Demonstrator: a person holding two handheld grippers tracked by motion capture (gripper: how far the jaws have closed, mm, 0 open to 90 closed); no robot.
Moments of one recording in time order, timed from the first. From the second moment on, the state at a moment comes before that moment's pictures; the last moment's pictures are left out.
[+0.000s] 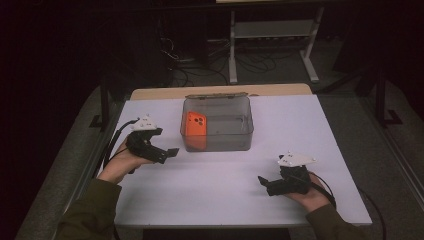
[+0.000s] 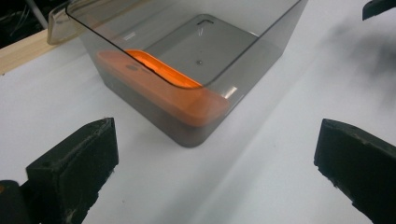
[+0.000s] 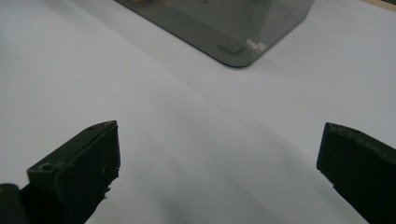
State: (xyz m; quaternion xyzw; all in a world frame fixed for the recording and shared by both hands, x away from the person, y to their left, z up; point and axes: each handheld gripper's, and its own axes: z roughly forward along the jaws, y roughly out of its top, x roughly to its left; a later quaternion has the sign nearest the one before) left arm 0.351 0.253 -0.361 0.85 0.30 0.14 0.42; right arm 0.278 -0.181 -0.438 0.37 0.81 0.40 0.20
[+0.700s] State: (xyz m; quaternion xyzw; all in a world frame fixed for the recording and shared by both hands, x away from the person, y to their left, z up) left arm 0.311 0.261 -0.402 0.84 0.30 0.15 0.43; right arm 0.278 -0.181 -0.437 0.37 0.81 0.41 0.20
